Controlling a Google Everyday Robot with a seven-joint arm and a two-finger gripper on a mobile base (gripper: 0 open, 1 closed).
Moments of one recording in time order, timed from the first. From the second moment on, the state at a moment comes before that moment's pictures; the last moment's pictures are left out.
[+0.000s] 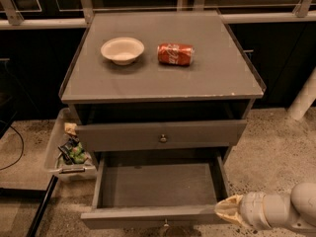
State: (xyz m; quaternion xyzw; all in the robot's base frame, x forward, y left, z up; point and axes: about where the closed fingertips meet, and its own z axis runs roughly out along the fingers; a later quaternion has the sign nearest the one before) arm 0.375 -0.224 0.536 -0.51 0.77 0.21 0.32
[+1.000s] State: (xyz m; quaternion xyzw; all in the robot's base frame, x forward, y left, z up) arm 0.372 -0.166 0.441 -0.57 0.71 0.26 0.32
